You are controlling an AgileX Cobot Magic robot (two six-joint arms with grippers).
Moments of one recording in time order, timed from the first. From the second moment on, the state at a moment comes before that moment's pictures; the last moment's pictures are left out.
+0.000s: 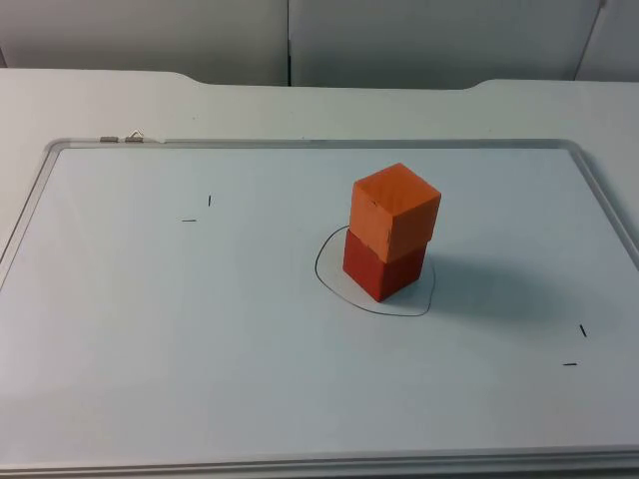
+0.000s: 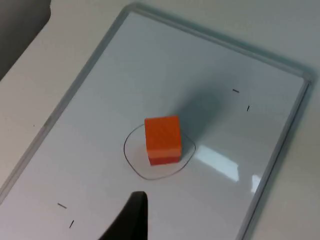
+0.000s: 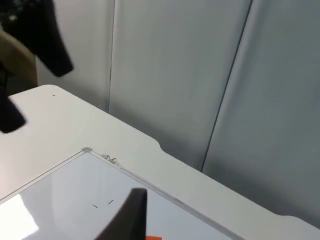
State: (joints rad) right arm 0.63 0.64 -0.96 -0.12 0.63 -0.11; left arm -0.69 1.40 -1.63 -0.19 1.20 0.38
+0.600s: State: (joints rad) right arm 0.63 0.63 -0.94 -0.06 0.66 -0.20; left arm -0.69 0.40 -0.73 -0.14 1.01 0.10
